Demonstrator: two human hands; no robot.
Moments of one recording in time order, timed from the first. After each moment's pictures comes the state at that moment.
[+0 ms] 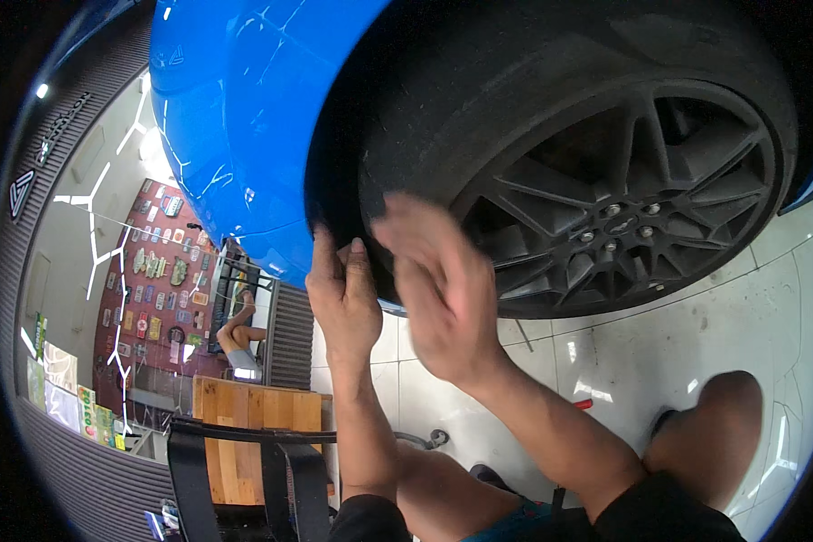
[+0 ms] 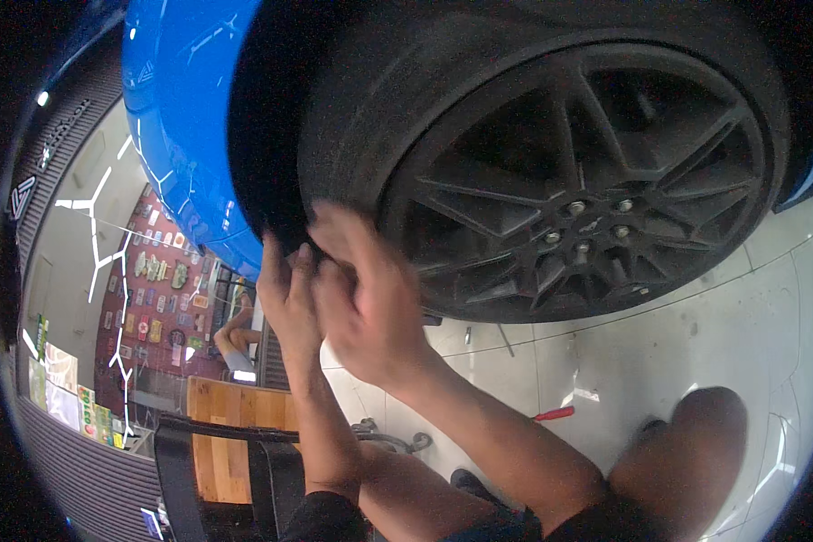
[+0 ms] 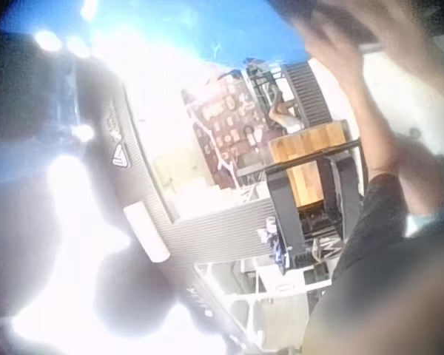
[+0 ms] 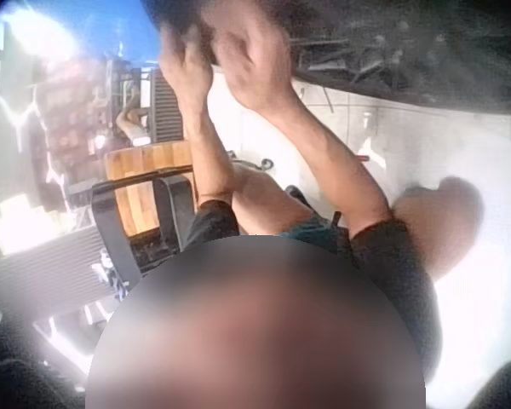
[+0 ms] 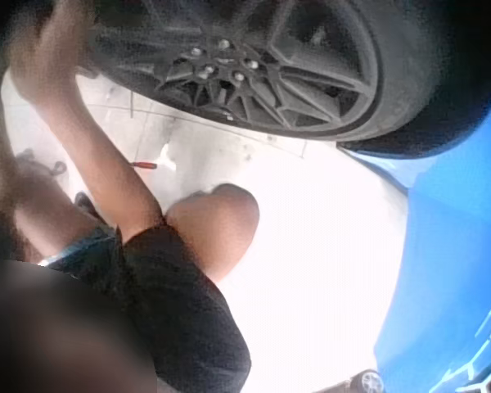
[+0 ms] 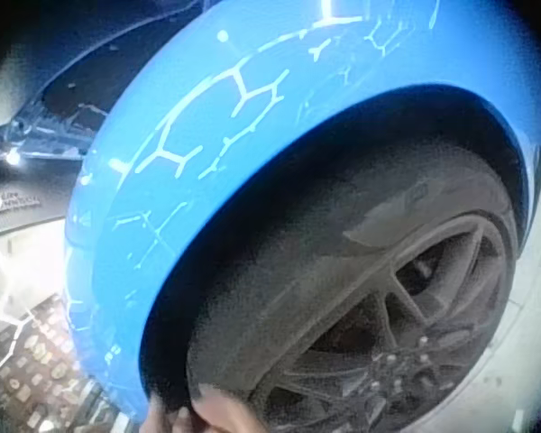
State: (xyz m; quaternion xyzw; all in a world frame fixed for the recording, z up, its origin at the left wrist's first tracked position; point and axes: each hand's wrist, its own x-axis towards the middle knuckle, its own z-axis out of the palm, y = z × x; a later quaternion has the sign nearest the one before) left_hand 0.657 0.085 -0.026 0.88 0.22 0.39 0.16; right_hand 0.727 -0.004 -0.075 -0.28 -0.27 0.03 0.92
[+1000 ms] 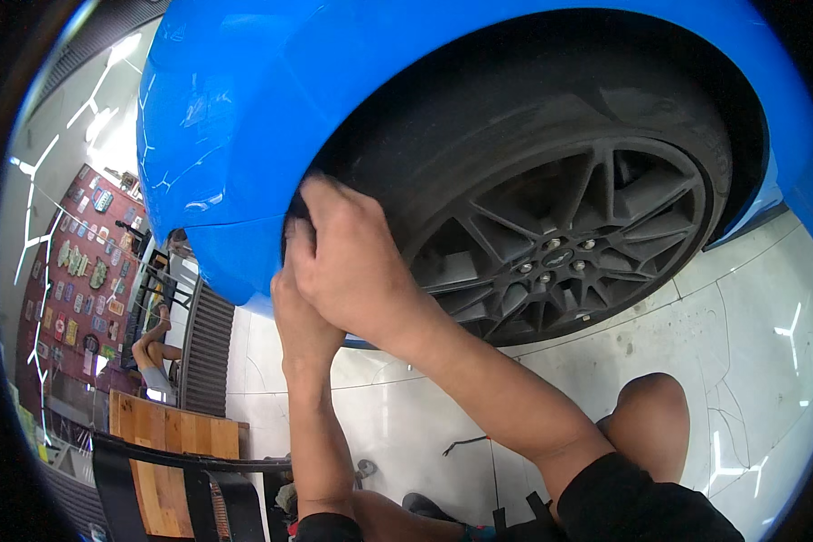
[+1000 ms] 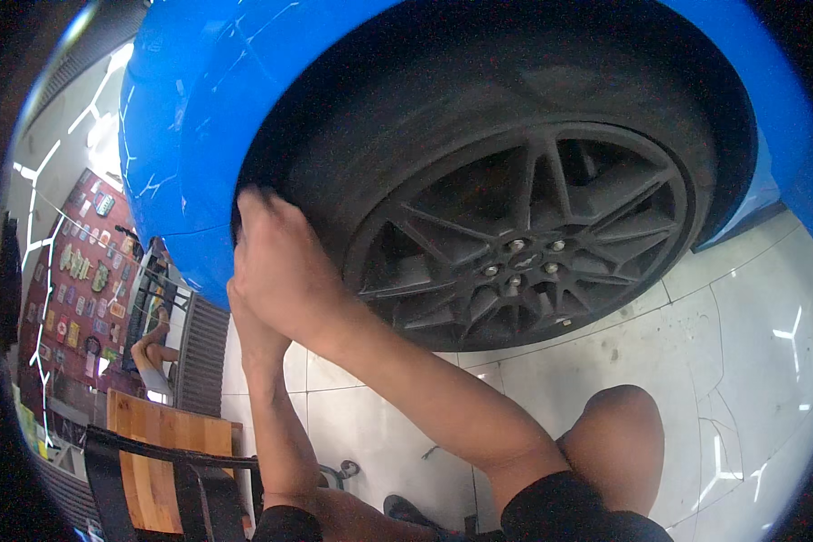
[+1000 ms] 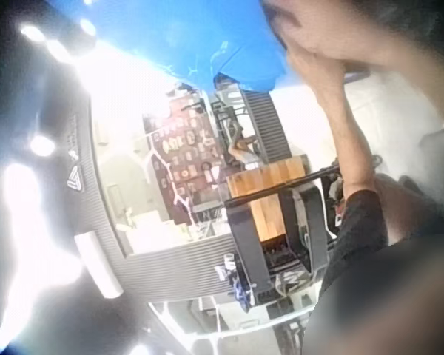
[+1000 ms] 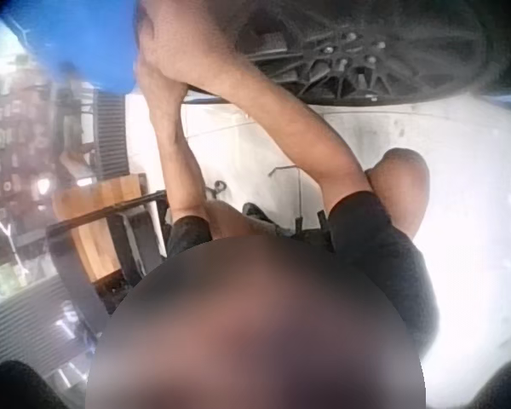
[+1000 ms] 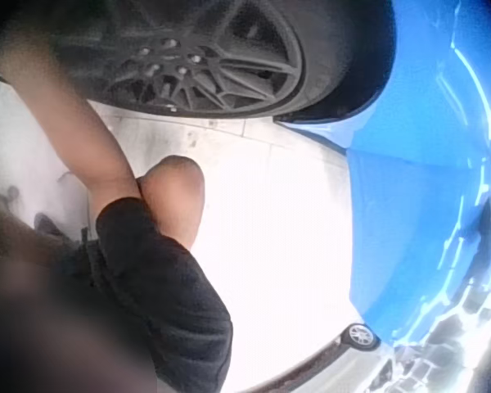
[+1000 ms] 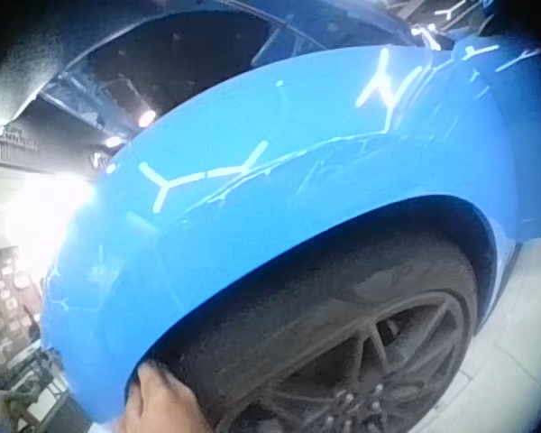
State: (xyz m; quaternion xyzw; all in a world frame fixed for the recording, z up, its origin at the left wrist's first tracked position) left_hand 0.660 0.089 -0.025 0.92 0.17 0.36 0.04; right_hand 0.752 0.024 -0.017 -0.41 -0.40 -0.06 0.82
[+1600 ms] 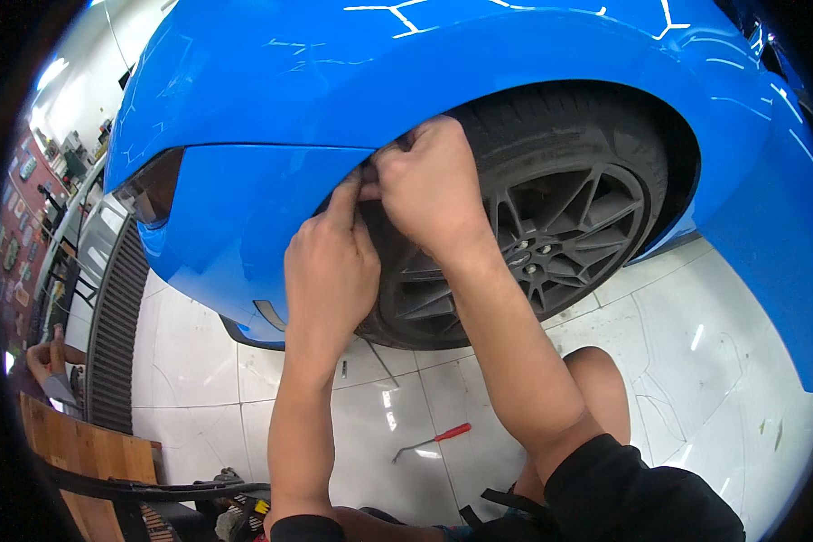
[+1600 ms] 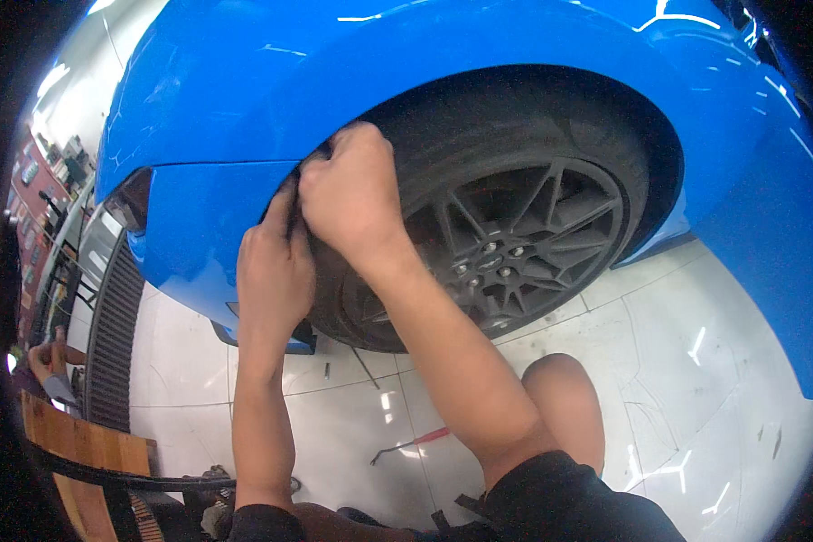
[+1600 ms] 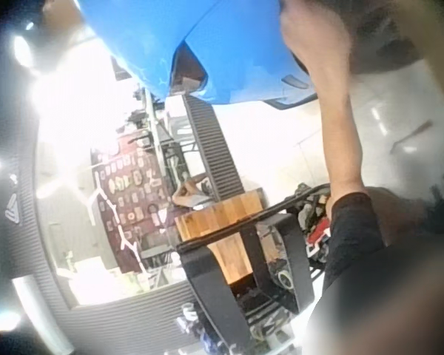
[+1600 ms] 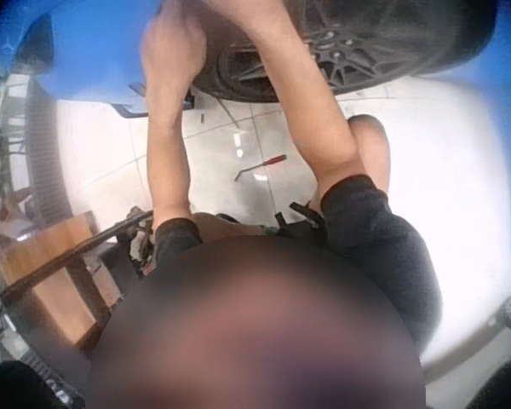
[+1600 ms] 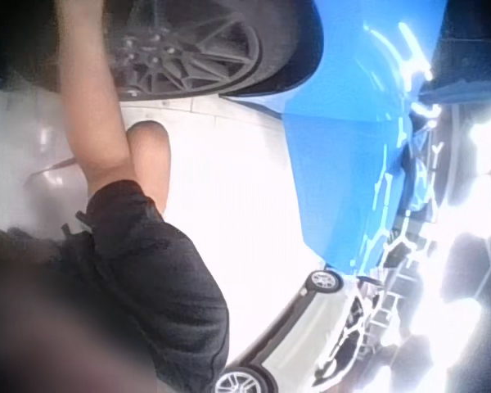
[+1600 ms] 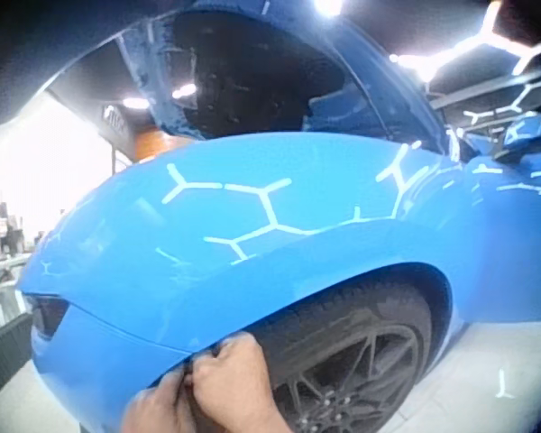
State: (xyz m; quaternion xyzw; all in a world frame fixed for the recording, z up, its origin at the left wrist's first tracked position) left_hand 0.646 0.099 -0.011 0.89 0.13 0.43 0.13; right_hand 0.753 0.046 0.009 -0.53 -0.35 -0.01 0.77
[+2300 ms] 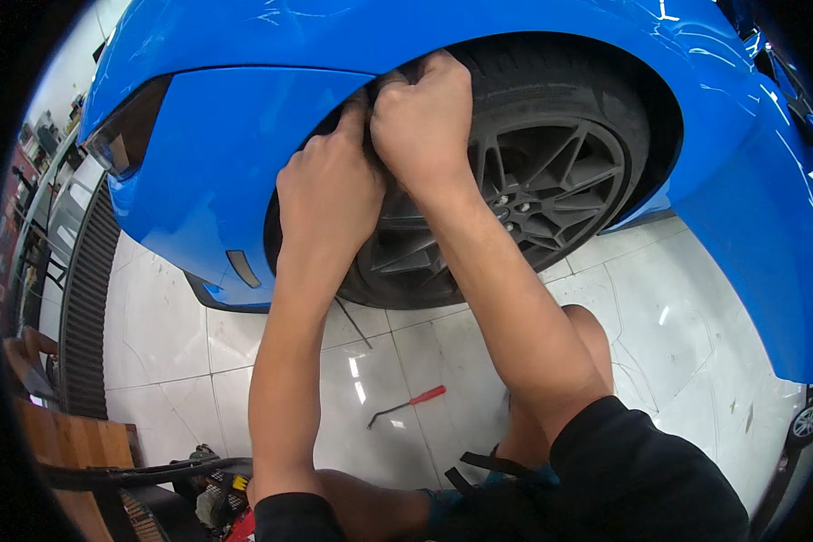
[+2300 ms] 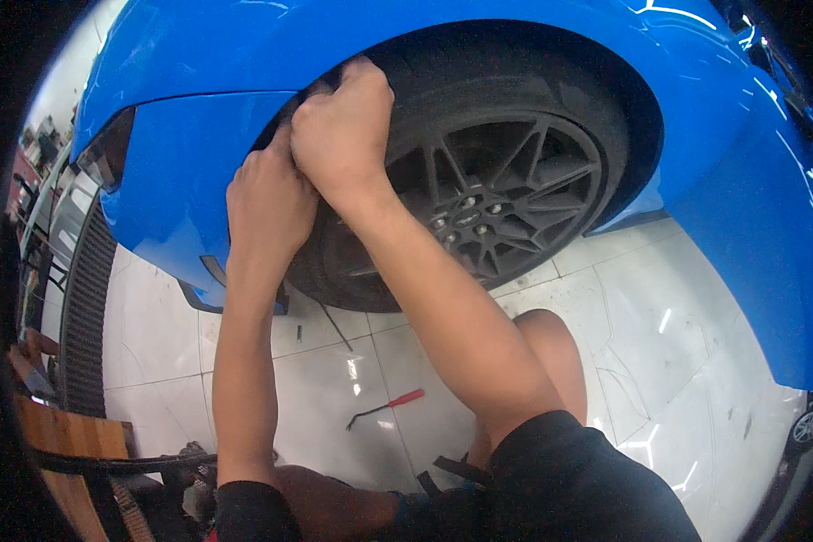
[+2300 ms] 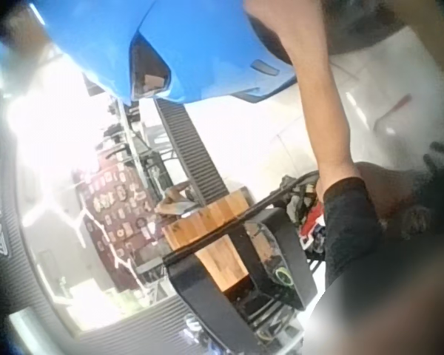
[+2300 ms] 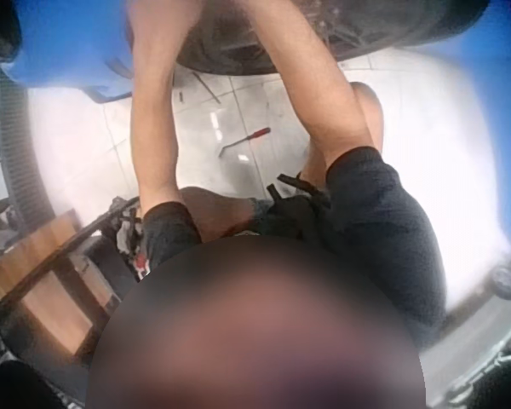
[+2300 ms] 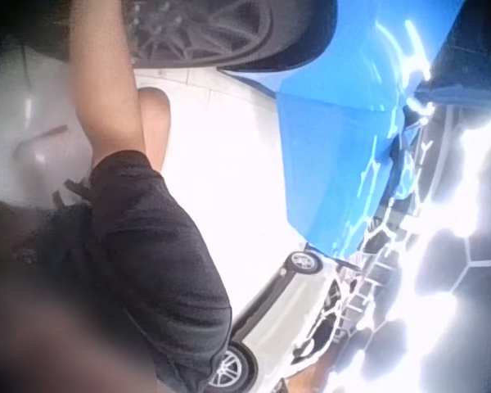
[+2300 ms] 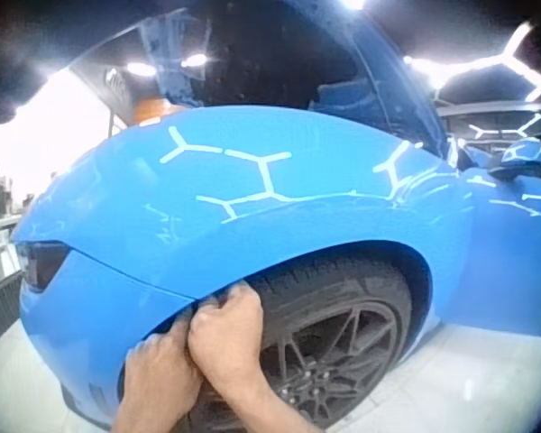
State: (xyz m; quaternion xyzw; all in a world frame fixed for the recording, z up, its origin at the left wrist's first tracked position) left_hand 0.650 0.090 -0.004 0.92 0.19 0.33 0.09; right_hand 0.746 0.047 0.003 -0.54 -0.35 -0.20 0.74
